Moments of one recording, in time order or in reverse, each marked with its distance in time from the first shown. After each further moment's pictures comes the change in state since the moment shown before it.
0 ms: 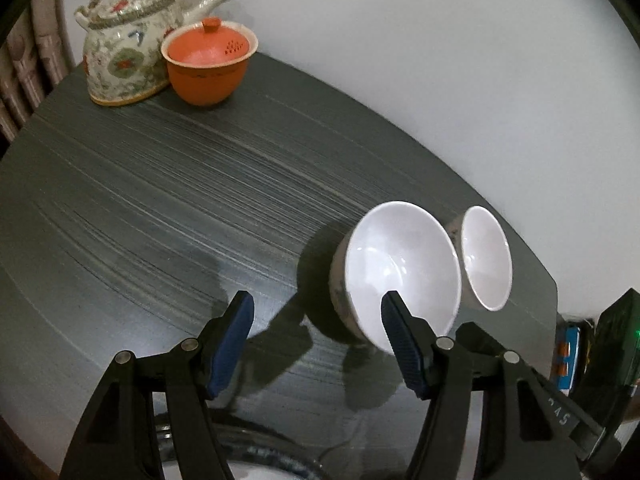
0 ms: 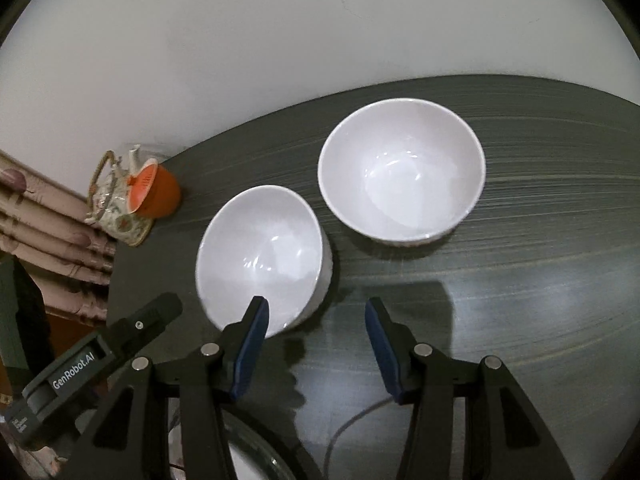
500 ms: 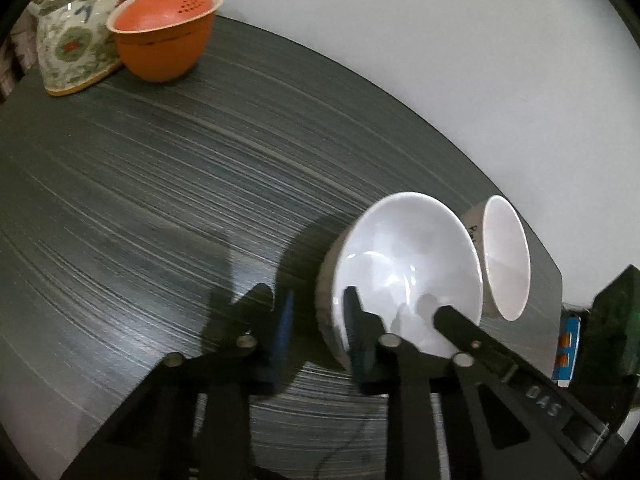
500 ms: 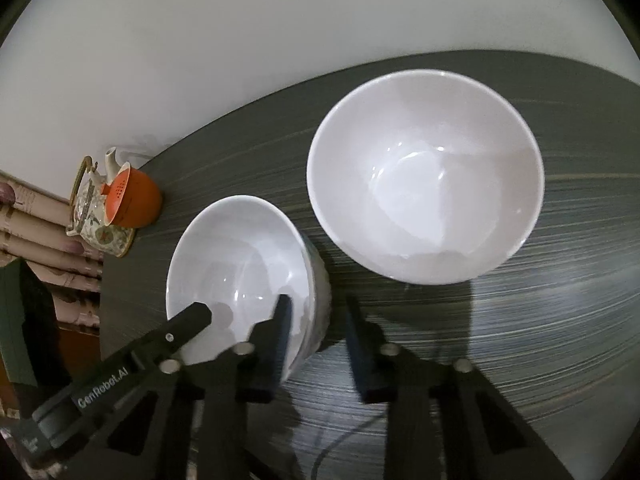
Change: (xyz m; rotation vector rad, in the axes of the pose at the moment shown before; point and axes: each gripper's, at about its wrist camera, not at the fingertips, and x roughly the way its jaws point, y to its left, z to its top) left arm 0.048 -0.010 0.005 0.037 0.060 -0.035; right arm 0.040 0.000 0.014 0.025 0.031 0.027
